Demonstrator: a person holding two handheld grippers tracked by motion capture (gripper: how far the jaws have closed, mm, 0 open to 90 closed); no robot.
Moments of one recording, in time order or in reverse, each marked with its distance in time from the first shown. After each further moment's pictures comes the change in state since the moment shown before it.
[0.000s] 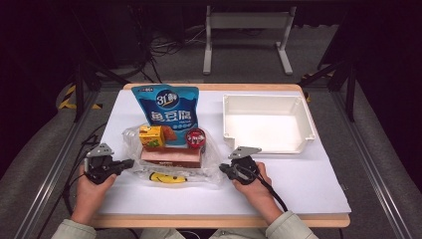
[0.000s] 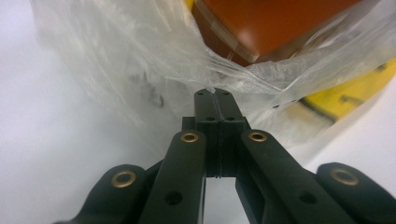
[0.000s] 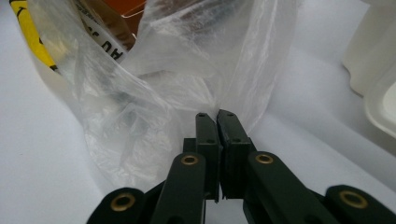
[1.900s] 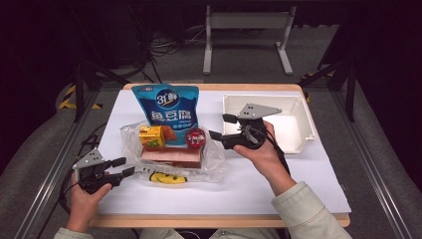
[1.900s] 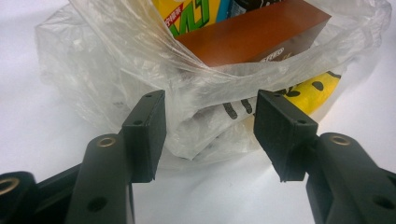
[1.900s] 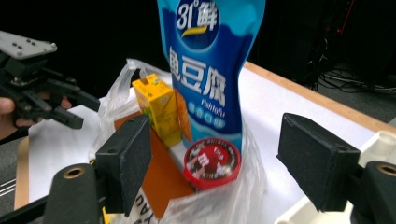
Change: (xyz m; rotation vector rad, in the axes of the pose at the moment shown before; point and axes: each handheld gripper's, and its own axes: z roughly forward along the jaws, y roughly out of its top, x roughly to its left) left arm -0.012 -0.013 -0.030 -0.217 -0.039 0.061; right arm -0.014 0.115 -0.071 -0.346 0.091 -0.110
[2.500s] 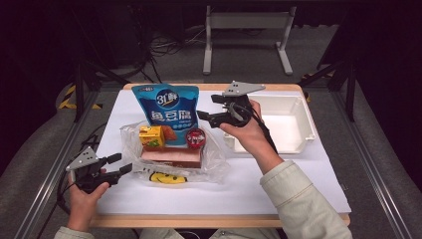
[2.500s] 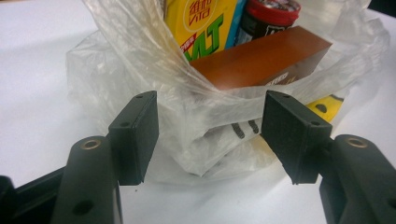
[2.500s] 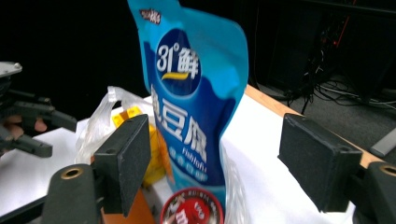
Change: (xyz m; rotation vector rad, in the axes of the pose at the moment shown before) left arm 0.002 0.000 -0.006 -0.089 0.015 -0.012; right arm -0.017 0.041 0.040 -0.012 -0.006 -0.029
